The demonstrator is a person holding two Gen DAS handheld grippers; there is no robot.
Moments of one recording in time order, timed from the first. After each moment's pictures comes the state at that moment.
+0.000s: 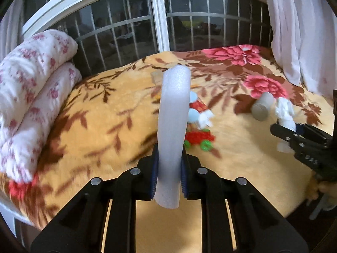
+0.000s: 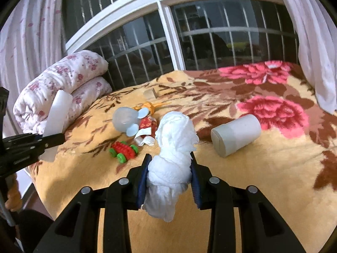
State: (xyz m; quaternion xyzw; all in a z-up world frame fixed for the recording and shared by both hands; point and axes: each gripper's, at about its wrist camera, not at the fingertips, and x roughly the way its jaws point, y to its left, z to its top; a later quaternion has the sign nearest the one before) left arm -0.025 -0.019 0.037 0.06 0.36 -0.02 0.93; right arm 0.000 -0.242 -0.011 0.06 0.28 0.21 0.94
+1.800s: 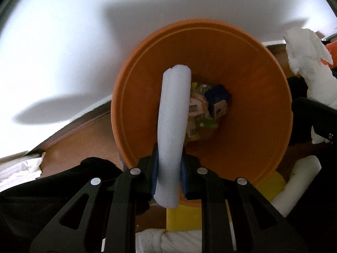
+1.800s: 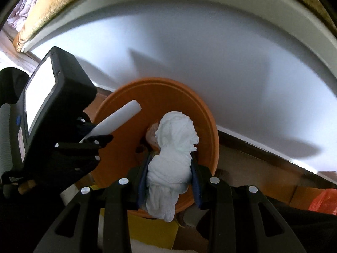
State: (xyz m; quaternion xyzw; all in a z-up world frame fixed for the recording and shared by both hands) left arm -0.141 -0.092 -0.261 0.13 0.71 -0.09 0.68; right arm -0.152 -0.213 -0.201 -0.09 0.61 0.22 0.76
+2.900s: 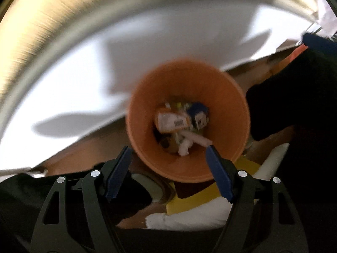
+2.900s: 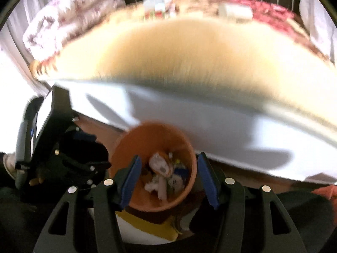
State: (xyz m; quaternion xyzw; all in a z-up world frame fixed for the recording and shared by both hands) left arm -0.177 -0.082 -0.141 0.12 0.62 -0.16 0.76; right arm -0.175 -0.268 -0.072 -0.03 0.49 0.23 0.84
